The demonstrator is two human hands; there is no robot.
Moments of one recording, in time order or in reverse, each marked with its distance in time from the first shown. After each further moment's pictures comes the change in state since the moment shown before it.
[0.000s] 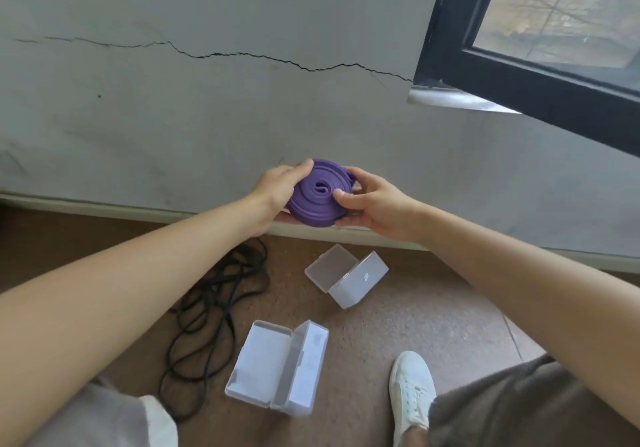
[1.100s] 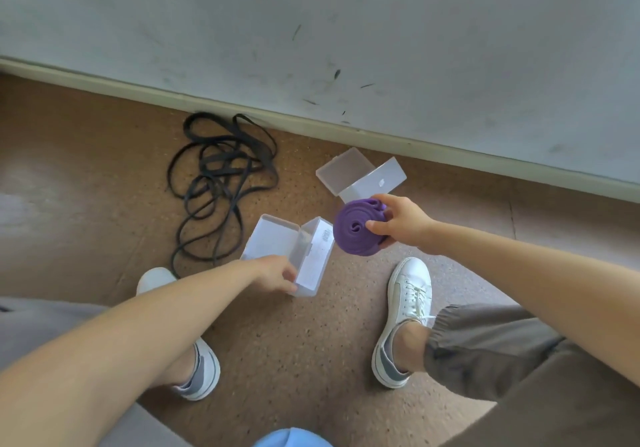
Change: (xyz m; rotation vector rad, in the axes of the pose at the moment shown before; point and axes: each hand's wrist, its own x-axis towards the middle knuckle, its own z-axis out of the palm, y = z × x) left_hand -0.079 -0.319 0.012 0.983 -0.786 -0.314; right_hand -0.059 0.196 -0.034 -0.531 0.037 0.376
